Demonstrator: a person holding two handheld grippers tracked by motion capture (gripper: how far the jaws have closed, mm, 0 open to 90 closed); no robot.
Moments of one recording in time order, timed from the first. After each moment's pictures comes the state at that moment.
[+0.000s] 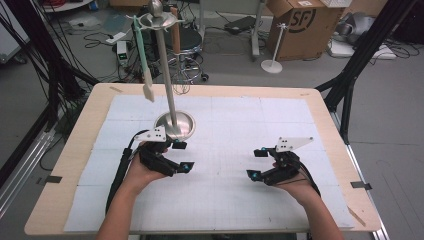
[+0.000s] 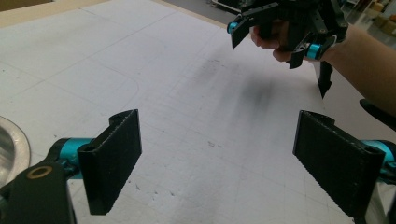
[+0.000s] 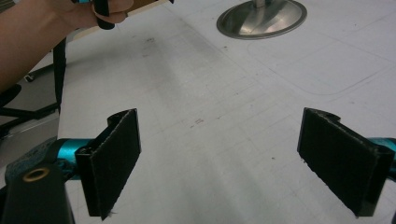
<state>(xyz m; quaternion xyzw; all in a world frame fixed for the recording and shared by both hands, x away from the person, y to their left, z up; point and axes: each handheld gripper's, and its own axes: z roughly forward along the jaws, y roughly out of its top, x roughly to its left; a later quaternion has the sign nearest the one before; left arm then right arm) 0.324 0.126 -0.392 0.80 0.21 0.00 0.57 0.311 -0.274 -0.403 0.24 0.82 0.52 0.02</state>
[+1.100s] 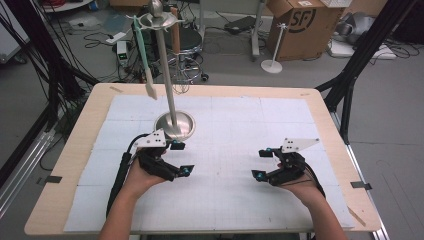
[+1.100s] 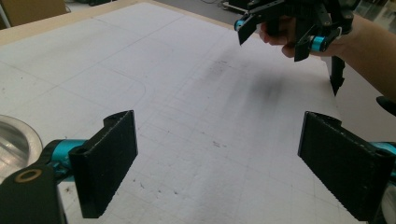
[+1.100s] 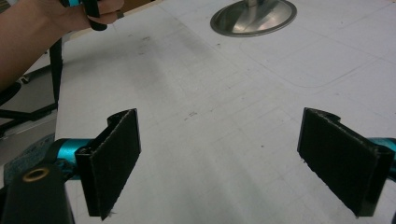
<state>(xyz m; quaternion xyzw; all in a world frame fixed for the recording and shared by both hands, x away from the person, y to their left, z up) 0.313 0.126 -0.391 0.80 0.21 0.03 0.57 0.309 -0.287 -0.404 0.24 0.82 0.52 0.03</state>
